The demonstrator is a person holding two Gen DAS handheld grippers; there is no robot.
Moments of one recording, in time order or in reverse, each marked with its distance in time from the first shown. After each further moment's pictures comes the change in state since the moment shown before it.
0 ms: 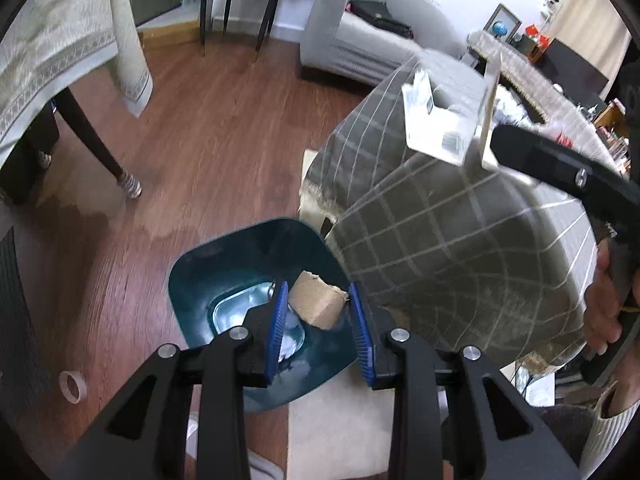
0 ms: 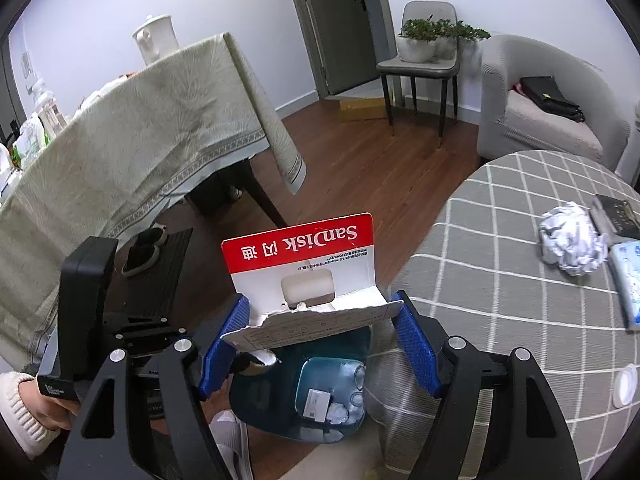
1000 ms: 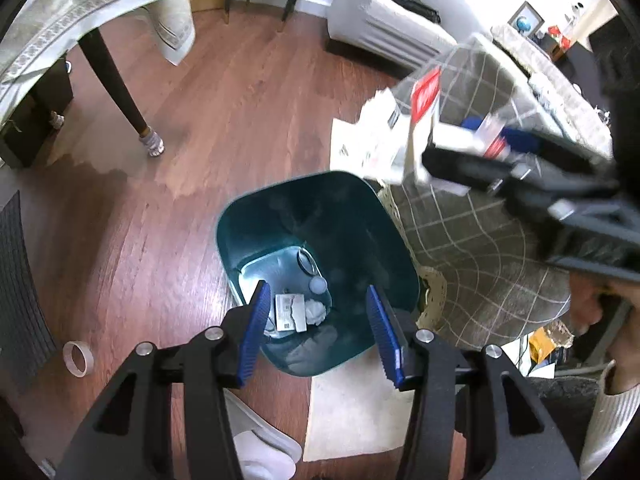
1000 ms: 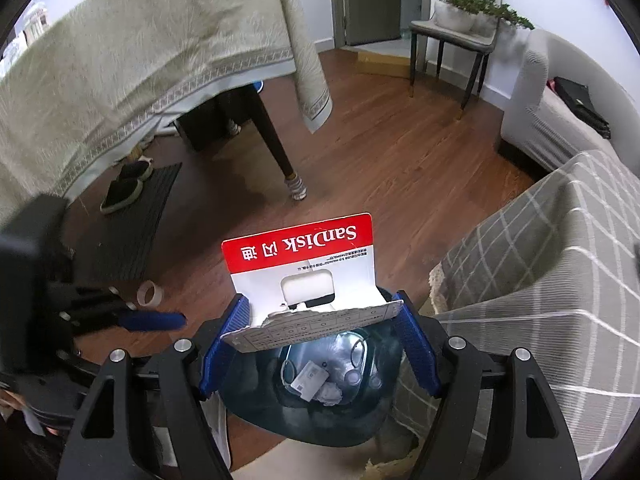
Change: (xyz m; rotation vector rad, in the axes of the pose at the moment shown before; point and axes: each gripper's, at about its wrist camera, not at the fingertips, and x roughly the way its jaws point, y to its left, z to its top) left arm -0.005 0.066 -0.031 -0.062 0.069 0.002; right arm 0.096 0.058 -0.013 -0.140 0.201 -0.069
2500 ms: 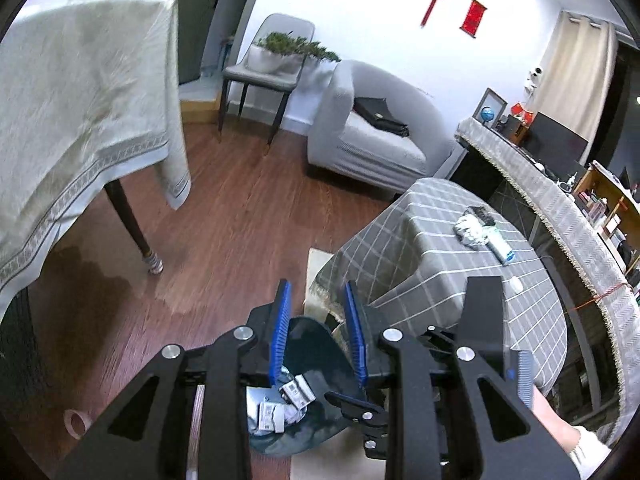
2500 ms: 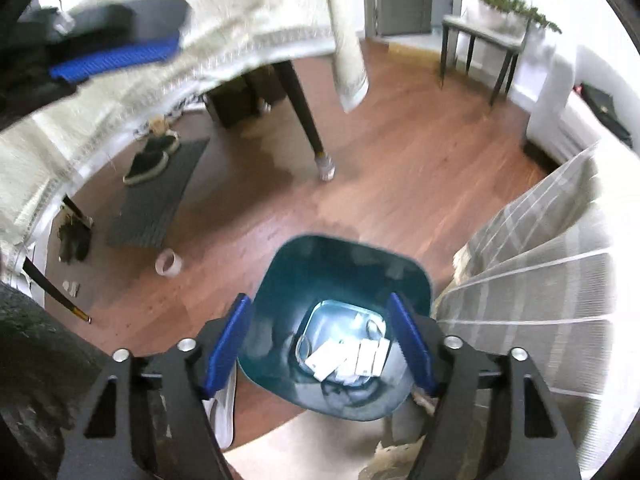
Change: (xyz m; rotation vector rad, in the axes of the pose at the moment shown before) left arm -0.120 -0.053 0.052 0.032 -0.428 -0.048; right arm -0.034 0.007 -0.027 -0.063 -0.014 0.070
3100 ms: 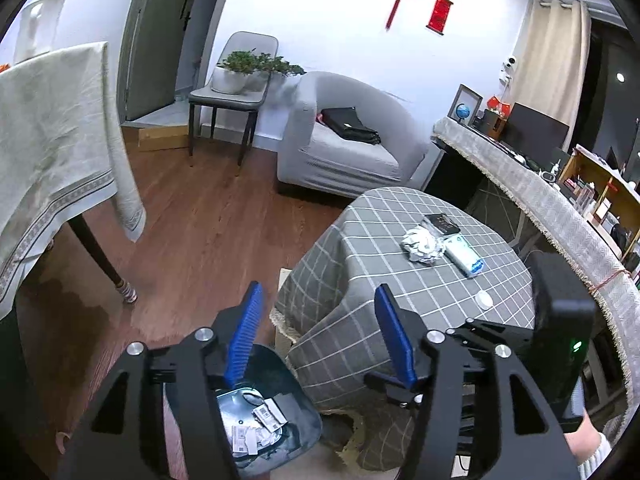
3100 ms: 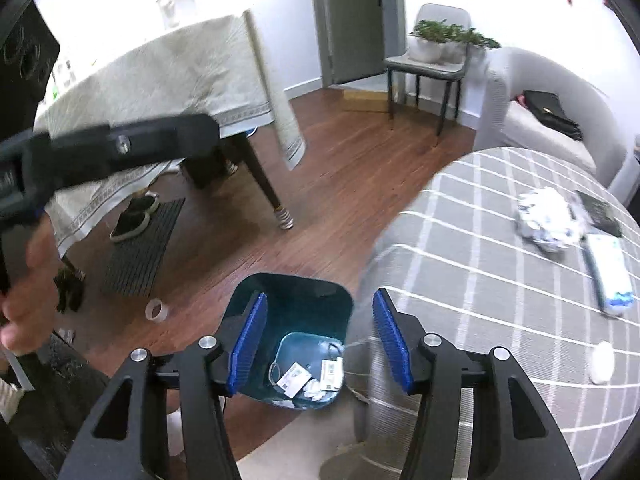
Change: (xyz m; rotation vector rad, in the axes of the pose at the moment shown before) left arm 0.030 -0.090 0.012 0.090 -0.040 -0.029; right arm -0.093 -0.072 -0.025 0.120 -0.171 -0.074
